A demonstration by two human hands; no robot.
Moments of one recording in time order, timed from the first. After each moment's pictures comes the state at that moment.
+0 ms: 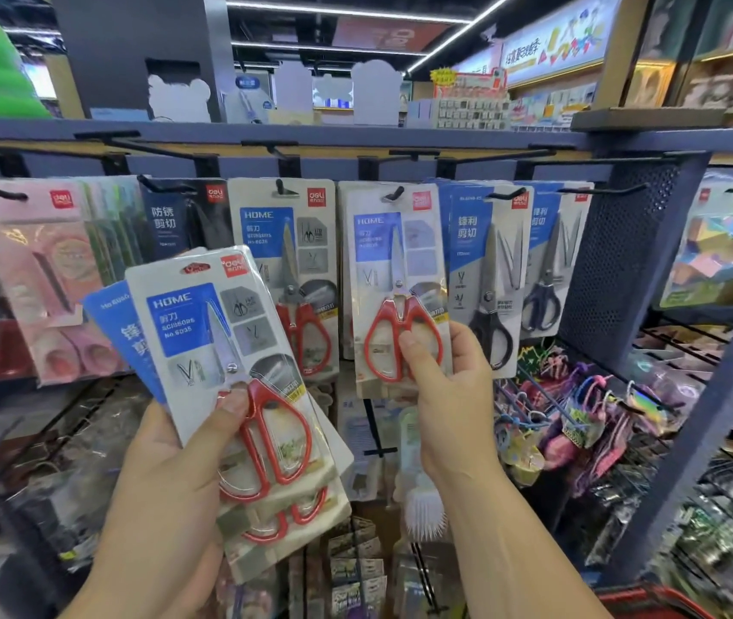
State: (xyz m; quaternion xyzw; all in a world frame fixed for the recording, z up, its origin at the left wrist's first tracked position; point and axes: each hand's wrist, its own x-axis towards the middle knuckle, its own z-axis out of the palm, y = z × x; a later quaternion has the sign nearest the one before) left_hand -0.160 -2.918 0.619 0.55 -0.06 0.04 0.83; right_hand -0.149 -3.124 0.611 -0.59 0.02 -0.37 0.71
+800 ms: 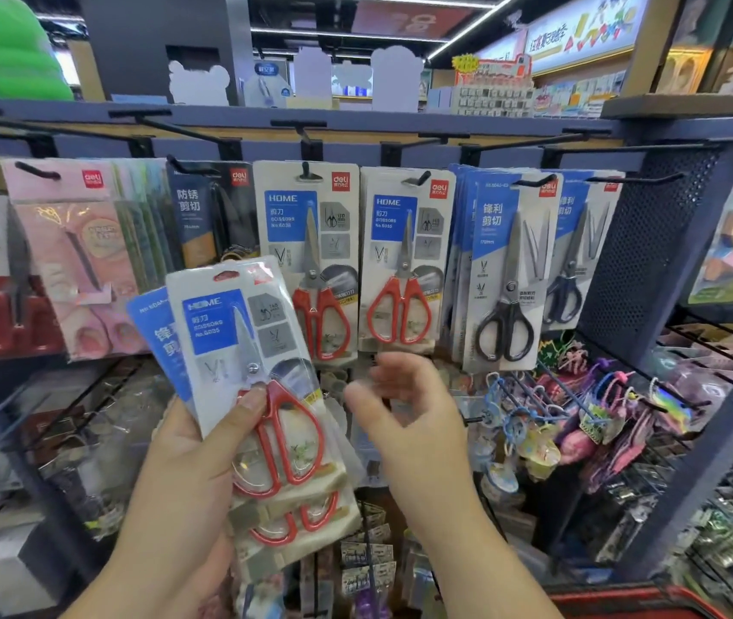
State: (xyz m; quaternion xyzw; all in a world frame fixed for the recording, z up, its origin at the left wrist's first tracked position) left_hand -0.167 -2.913 0.614 0.54 -0.03 0.01 0.84; right_hand -0.182 -3.081 0.593 -0.71 0.03 -0.26 0.66
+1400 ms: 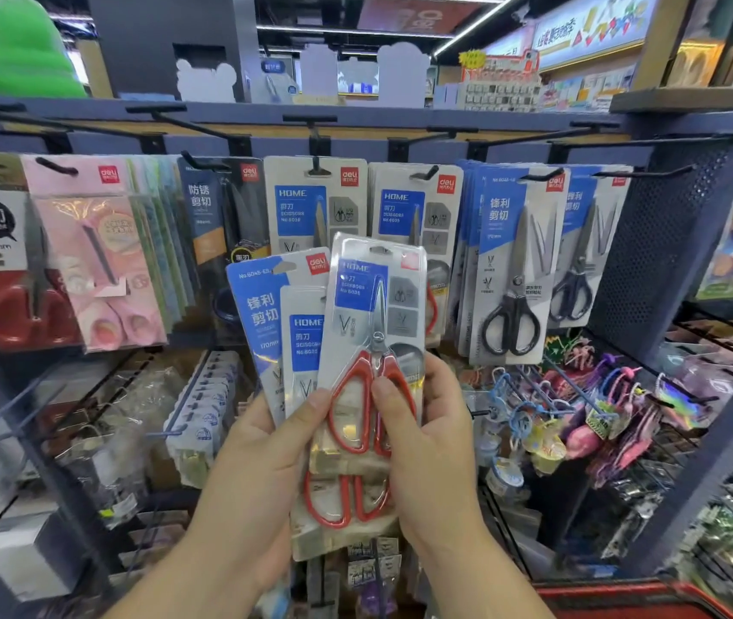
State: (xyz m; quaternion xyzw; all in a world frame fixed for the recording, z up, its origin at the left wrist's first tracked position) left_hand -0.181 -2.940 0.613 0.49 -0.06 -0.09 0.87; right_hand -0.186 -3.065 0.585 -0.58 0.01 -0.29 0.76
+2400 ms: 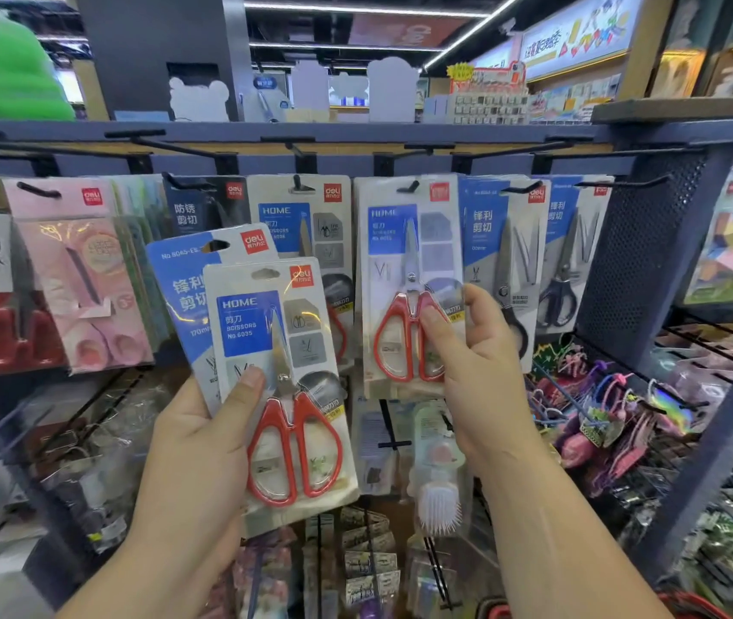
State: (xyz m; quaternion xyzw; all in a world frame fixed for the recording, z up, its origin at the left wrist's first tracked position) left_hand -0.160 -2.926 0.626 0.57 -0.08 0.09 0.81; right_hand -0.157 -3.135 0.637 -0.62 -0.04 -0.33 0.71
